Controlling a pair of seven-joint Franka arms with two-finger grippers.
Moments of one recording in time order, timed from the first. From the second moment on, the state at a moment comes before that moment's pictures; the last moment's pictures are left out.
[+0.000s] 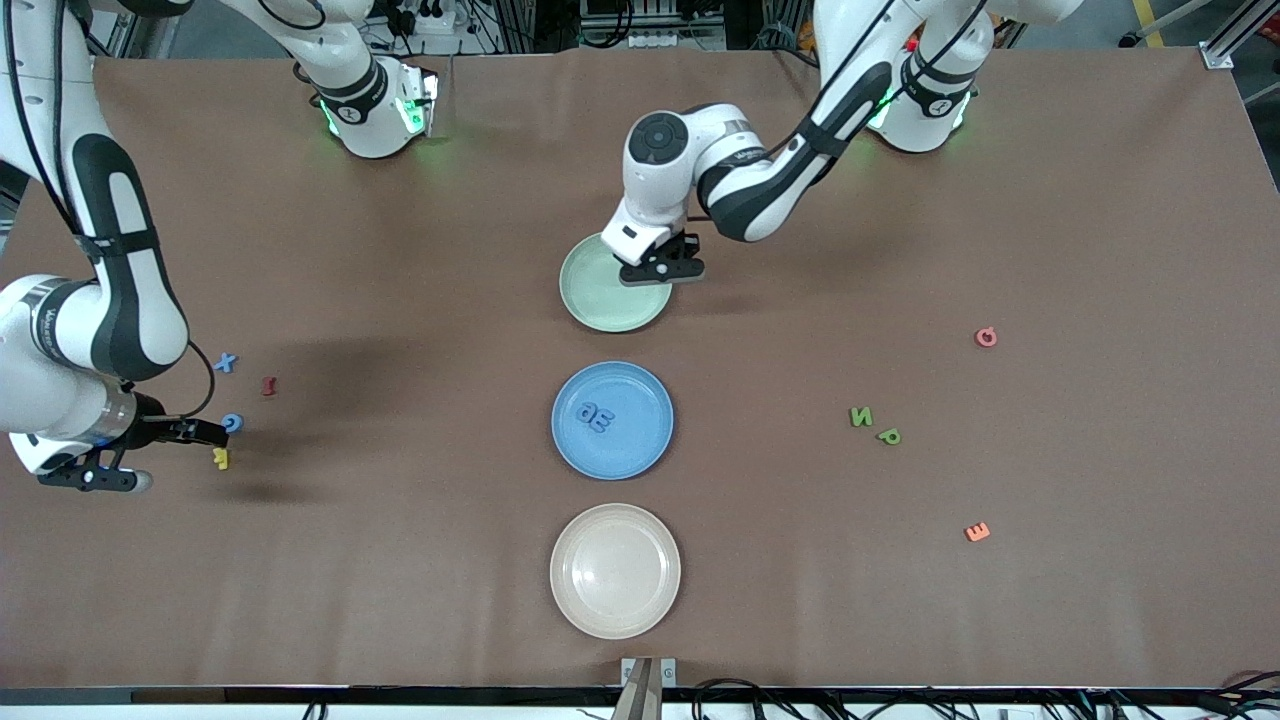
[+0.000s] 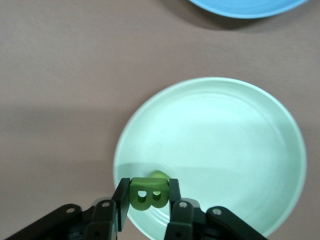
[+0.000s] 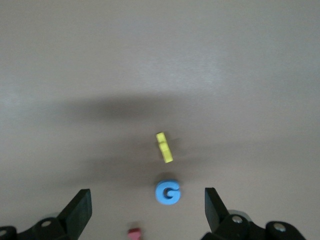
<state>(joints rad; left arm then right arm) -0.50 0.53 -0.50 -1.93 0.29 2.39 -1.25 -0.21 0.55 -0.03 -1.71 -0.01 2.25 -0.13</state>
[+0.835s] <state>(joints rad) -0.60 0.59 -0.44 -1.78 0.29 2.22 -1.52 -0.36 0.57 0.06 -1.94 -0.02 2.59 -0.18</state>
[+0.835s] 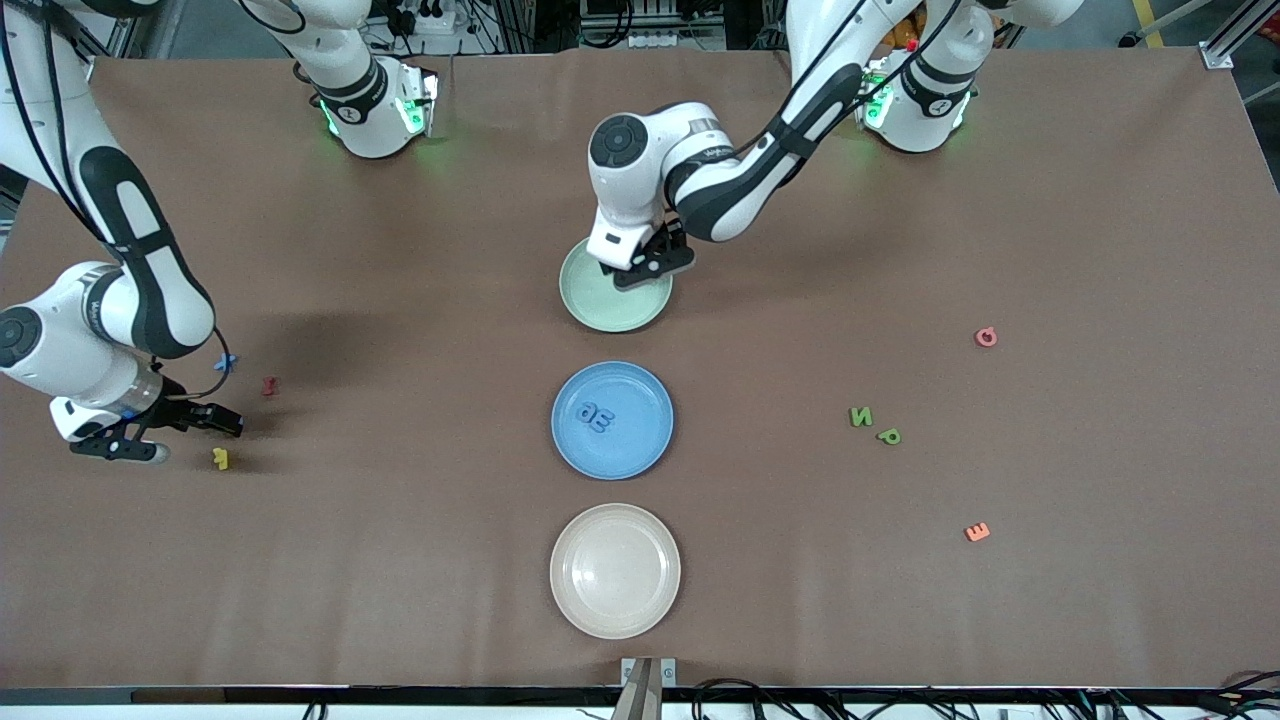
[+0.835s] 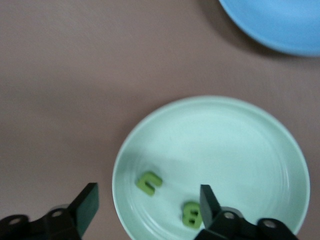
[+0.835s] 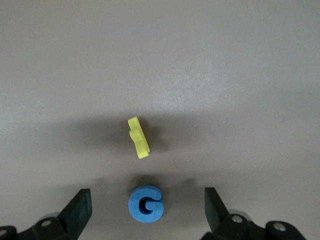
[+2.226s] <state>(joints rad) -0.08 0.65 -0.23 -1.66 0.29 2.27 -1.72 -0.38 0.57 0.06 -2.01 -0.02 2.68 -0.23</state>
